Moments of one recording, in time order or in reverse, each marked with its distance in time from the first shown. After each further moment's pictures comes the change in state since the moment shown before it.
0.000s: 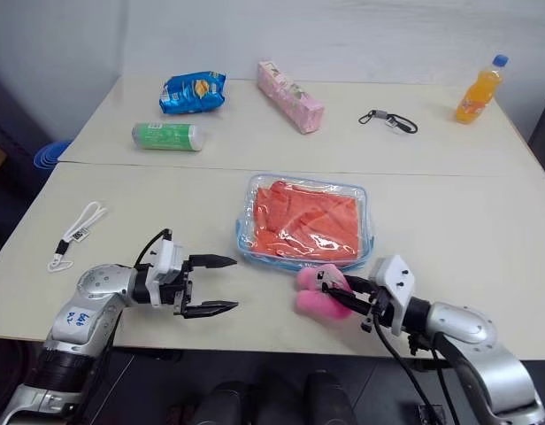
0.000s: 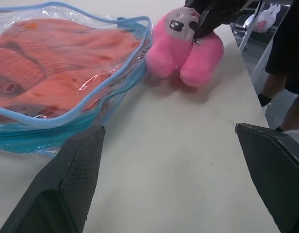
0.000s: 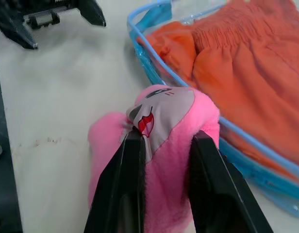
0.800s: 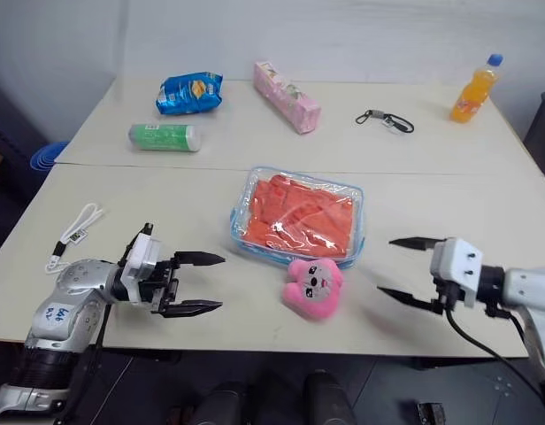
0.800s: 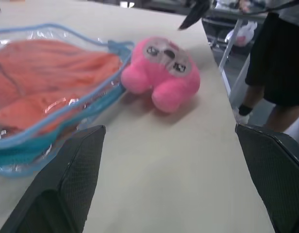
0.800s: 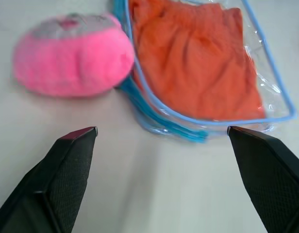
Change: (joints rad) left arm -0.001 0.053 0.079 -0.030 -0.114 0.048 -0.115; right arm -0.243 -0.260 -0.134 0.525 -0.210 -0.598 0.434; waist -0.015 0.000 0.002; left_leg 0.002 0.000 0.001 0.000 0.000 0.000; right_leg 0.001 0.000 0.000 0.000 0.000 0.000
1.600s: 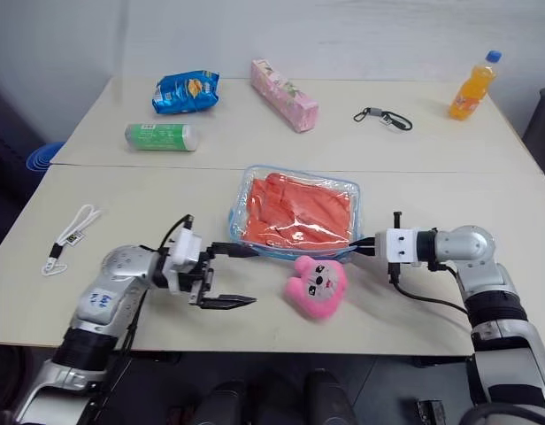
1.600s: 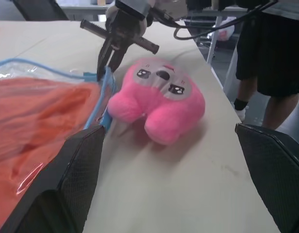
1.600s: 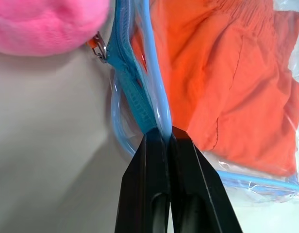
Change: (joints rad) left arm -0.175 -0.194 -0.198 0.080 0.147 -0.084 0.082; right arm -0.478 0.133 0.288 0.690 -0.233 -0.500 0.047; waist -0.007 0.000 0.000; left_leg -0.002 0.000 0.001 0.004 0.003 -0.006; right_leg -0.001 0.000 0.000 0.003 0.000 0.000
